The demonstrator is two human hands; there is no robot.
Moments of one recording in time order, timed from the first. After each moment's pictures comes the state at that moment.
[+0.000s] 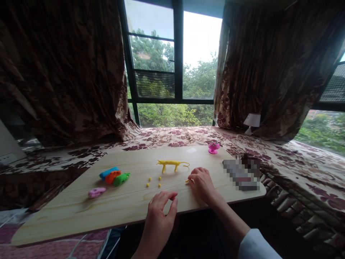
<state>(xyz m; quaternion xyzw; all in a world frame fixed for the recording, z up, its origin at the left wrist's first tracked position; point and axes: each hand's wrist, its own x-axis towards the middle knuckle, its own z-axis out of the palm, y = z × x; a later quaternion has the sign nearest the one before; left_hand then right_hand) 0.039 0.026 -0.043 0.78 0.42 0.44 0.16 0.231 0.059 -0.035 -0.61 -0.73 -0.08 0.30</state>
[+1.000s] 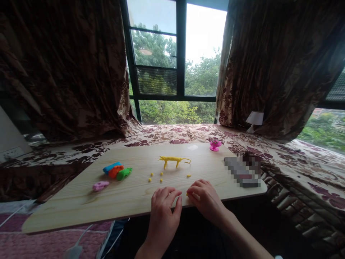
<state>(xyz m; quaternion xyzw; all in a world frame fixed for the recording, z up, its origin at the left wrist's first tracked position) 0.045 0.017 -0.047 0.81 0.41 0.42 0.03 0.218 0.001 -0.036 -0.55 -0.77 -0.01 0.31</state>
